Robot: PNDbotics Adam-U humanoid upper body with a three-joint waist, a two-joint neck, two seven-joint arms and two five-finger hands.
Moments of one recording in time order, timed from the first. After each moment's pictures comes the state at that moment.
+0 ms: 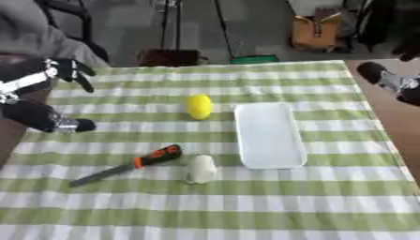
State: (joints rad) left arm -0.53 0.77 -0.28 -1.67 -0.48 0.05 -0.66; right arm -0.40 -0.57 -0.09 -1.74 0.29 -0.11 0.13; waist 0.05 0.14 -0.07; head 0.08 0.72
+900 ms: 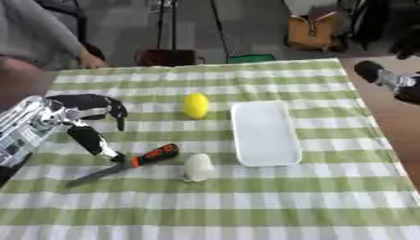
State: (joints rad) left arm -0.68 0.58 -0.47 -1.34 -0.72 0.00 -0.67; right arm -0.40 -0.57 -0.08 -1.74 0.29 -0.12 0.14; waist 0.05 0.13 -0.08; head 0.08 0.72
